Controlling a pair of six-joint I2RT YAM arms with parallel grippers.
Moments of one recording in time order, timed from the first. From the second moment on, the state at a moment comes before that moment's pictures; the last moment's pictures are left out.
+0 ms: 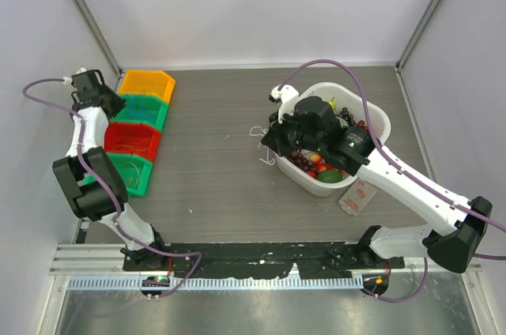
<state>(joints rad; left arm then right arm) 0.38 1.69 1.37 -0.33 0.09 -0.50 0.83 1.25 1.27 -0.50 -0.07 0.22</state>
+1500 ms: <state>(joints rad) -0.38 1.15 1.01 0.04 0.85 -0.79 0.74 1.25 1.35 -0.44 -0.54 0.42</state>
